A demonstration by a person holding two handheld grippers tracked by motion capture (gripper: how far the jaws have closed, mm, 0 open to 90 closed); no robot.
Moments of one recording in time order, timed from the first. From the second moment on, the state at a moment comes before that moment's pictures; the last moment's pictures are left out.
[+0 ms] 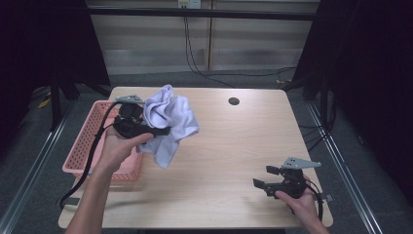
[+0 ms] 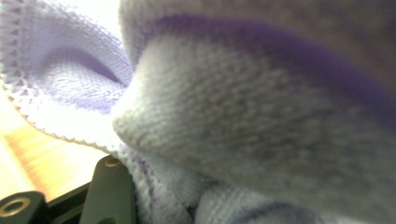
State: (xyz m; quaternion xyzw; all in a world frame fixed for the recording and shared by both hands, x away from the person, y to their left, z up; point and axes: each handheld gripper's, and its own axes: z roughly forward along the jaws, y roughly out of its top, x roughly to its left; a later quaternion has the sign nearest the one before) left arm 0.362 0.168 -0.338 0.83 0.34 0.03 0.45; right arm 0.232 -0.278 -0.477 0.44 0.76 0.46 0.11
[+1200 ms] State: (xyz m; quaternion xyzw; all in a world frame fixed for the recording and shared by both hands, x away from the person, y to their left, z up) left arm 0.347 0.039 -0.480 0.90 0.27 -0.03 0.35; right arm 0.234 -0.272 -0.478 0.43 0.77 0.46 0.11
